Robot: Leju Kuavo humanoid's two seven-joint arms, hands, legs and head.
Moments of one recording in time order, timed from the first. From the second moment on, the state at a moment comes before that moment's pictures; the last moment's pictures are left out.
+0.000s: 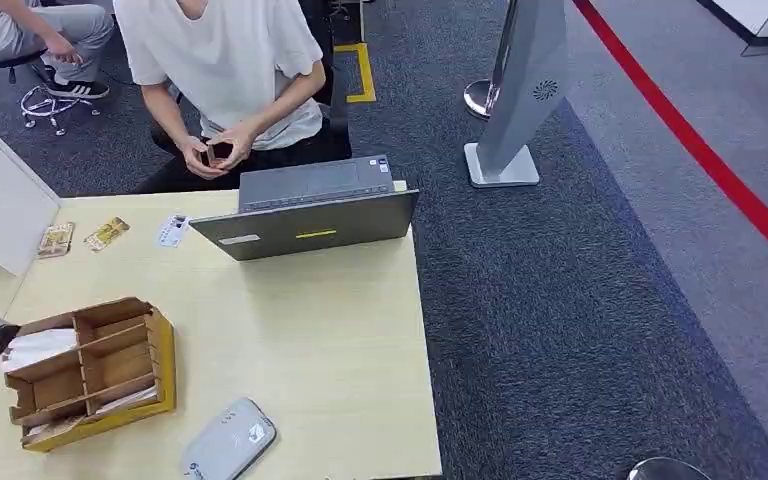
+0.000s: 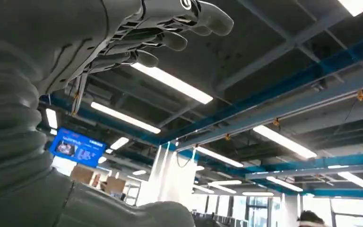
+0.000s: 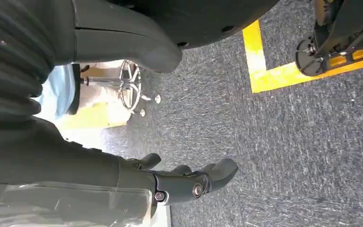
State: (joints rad) left arm -0.06 0.34 0.18 -1.60 -1.17 0.60 -0.13; right arm -0.09 0.24 -1.13 -0.21 1.15 -0.31 0.16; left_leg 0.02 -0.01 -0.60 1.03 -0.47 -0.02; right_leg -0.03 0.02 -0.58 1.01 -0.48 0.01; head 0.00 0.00
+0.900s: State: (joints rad) left arm -0.01 0.21 1.13 -1.16 -0.11 0.08 -0.69; right arm -0.09 0.24 -1.17 -0.21 1.14 -0.33 0.16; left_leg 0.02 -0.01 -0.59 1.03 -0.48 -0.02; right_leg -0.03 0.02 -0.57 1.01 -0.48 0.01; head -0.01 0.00
